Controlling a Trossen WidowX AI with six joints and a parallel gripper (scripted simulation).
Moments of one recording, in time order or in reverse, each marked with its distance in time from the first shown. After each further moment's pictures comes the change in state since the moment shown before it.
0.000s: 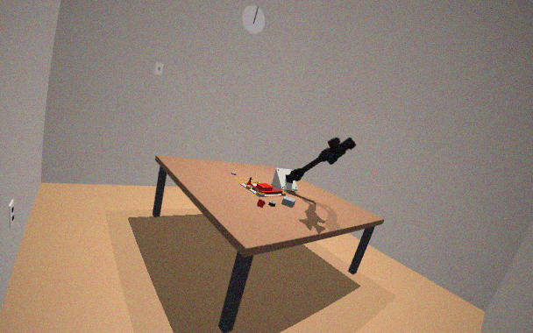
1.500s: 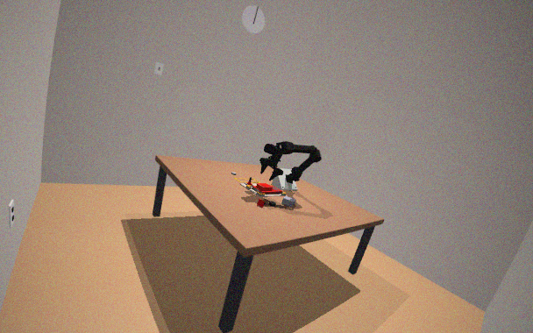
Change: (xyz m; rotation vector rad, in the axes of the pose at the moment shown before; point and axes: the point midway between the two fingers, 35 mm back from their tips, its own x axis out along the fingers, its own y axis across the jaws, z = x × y) arm -0.260 -0.415 0.155 -0.364 1.090 -1.400
